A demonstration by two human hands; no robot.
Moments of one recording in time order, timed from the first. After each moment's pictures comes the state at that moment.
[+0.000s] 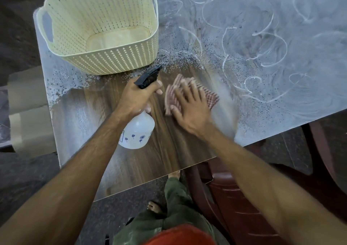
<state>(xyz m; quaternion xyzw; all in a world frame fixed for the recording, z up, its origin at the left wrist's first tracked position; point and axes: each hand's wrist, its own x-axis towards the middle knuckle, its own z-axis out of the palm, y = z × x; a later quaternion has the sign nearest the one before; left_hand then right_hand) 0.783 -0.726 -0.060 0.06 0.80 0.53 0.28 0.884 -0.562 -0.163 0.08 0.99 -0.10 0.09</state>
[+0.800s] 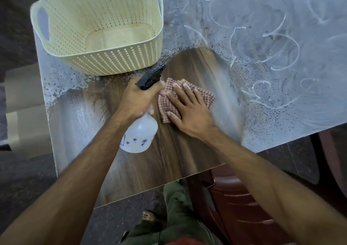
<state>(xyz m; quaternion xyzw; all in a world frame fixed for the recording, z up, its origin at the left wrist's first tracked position) 0.774 -0.720 -0.061 0.04 0.80 0.54 0.28 0.870 -0.563 -0.167 0.00 0.99 -0.12 0.09</state>
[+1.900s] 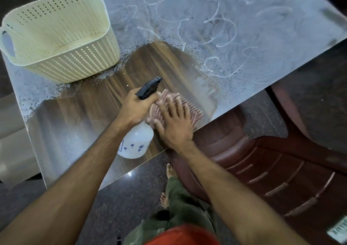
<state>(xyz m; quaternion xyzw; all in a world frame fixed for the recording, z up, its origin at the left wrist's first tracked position) 0.876 -0.685 -0.046 0.13 0.79 0.49 0.34 0.987 -0.602 -0.172 0.22 0.97 -0.13 0.04</state>
